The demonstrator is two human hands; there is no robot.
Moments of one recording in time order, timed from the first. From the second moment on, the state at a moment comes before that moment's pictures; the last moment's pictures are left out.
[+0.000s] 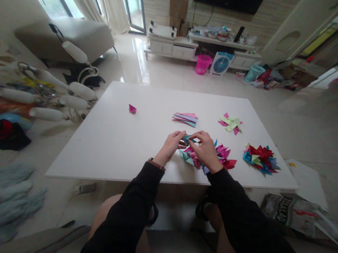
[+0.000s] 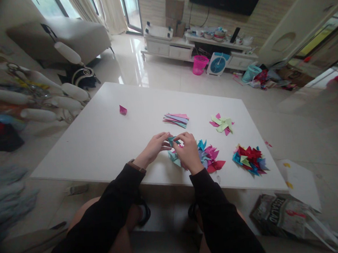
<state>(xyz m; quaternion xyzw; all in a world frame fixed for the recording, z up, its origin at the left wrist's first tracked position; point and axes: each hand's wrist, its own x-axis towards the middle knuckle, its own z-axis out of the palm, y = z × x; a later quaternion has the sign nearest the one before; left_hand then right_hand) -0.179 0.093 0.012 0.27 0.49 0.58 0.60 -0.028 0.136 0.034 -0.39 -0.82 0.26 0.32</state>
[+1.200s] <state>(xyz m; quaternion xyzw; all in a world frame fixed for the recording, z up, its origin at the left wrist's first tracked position) -0.179 0.092 0.014 0.28 0.50 0.56 0.60 -0.028 0.135 0.035 -0.39 -0.83 0.26 0.31</state>
